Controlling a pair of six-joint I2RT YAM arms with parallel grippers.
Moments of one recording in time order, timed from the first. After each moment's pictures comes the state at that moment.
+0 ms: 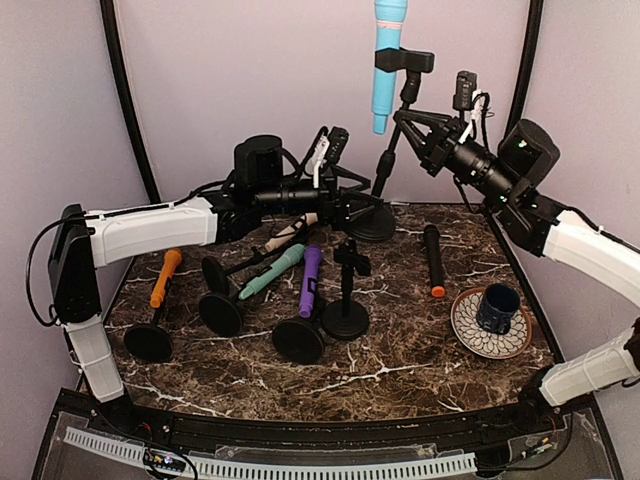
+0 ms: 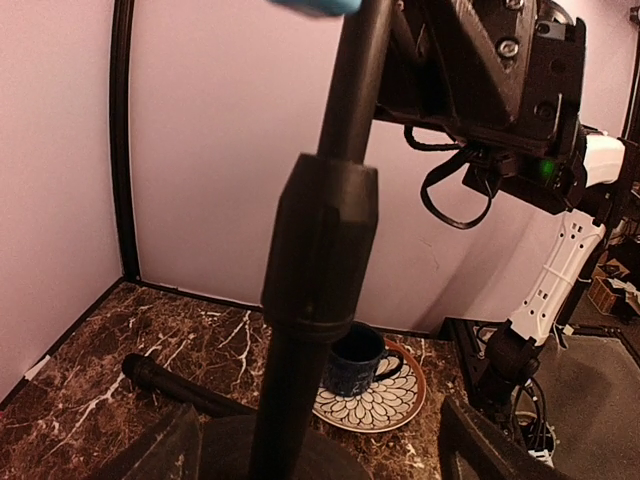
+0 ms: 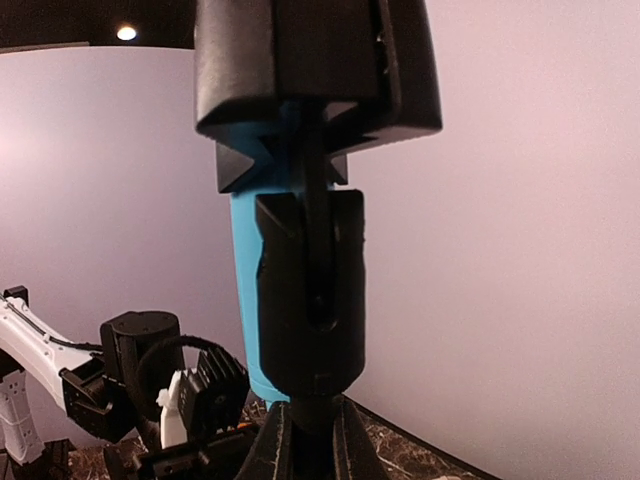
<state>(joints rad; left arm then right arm) -0.80 1.83 1.54 0.27 0.62 -0.10 0.62 1.23 1.12 0.45 -0.34 0.16</state>
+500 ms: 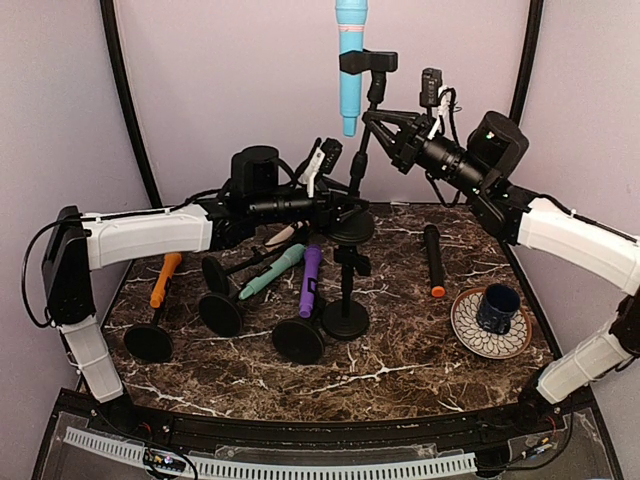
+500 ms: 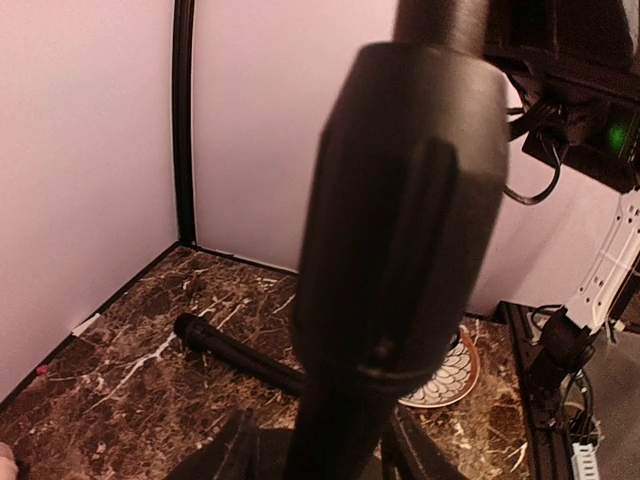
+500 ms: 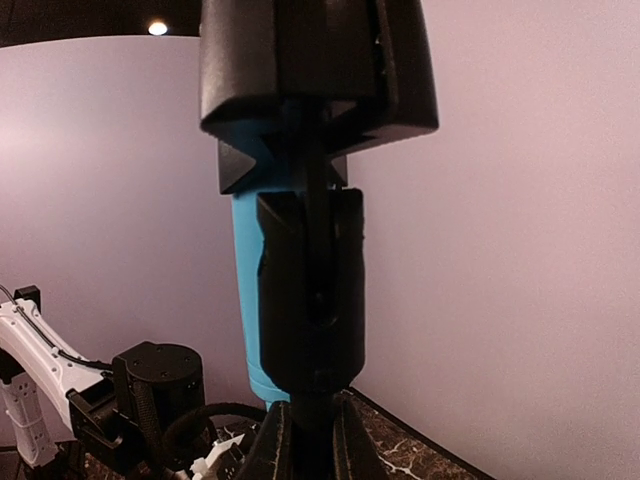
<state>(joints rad) -0.81 1.80 1.46 0.25 0.49 -0.06 0.68 1.39 1.25 0.50 -0.37 0.16</state>
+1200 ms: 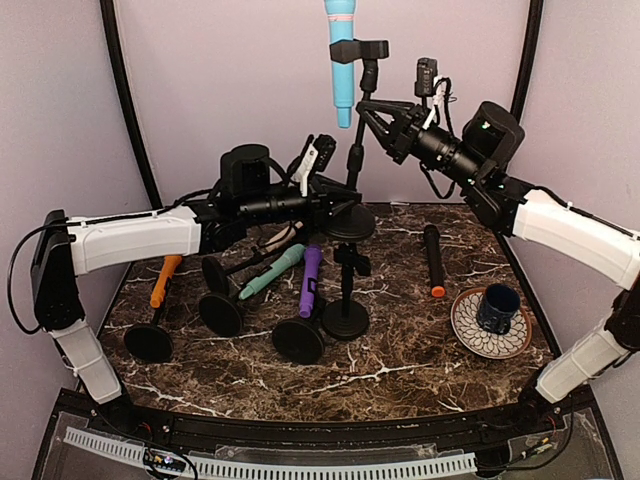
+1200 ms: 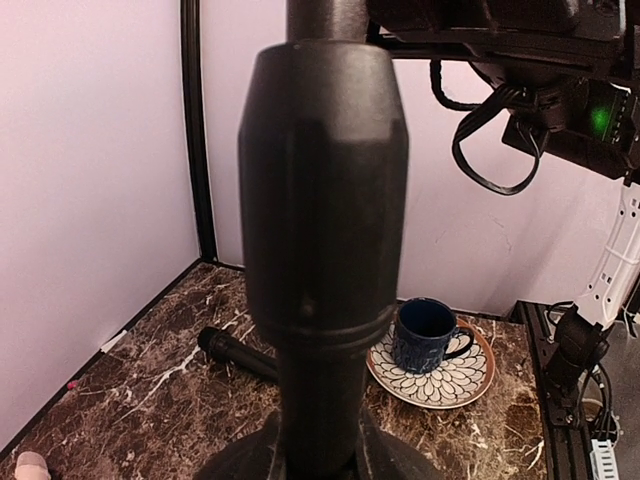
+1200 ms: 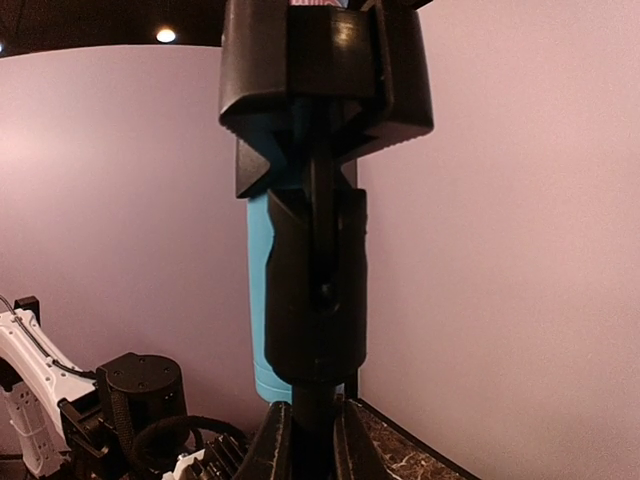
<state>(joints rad) -0.81 1.73 1.40 0.27 0.42 0.00 0.69 1.44 1.33 0.48 -0.38 0.17</state>
